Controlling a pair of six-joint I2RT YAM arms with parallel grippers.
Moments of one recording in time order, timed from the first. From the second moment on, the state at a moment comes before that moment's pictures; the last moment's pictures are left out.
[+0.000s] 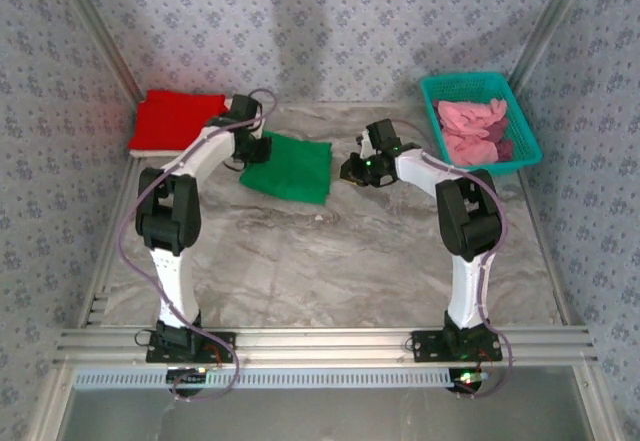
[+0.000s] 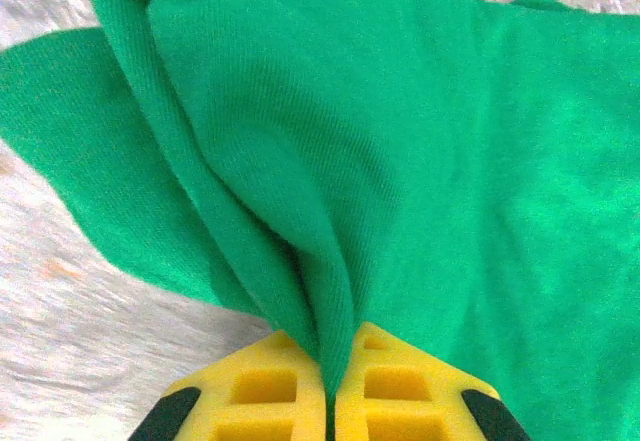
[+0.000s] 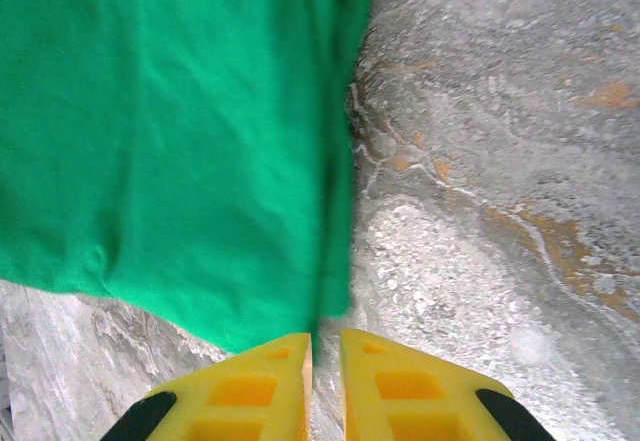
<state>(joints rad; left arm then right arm) -0.28 2.06 1.72 -0.72 0.04 -0.16 0.36 2.00 1.41 -0.38 -0.47 0.55</state>
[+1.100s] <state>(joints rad) 0.09 2.44 2.68 -1.00 0.23 0.31 0.40 1.75 1.27 -0.23 -0.47 0.43</state>
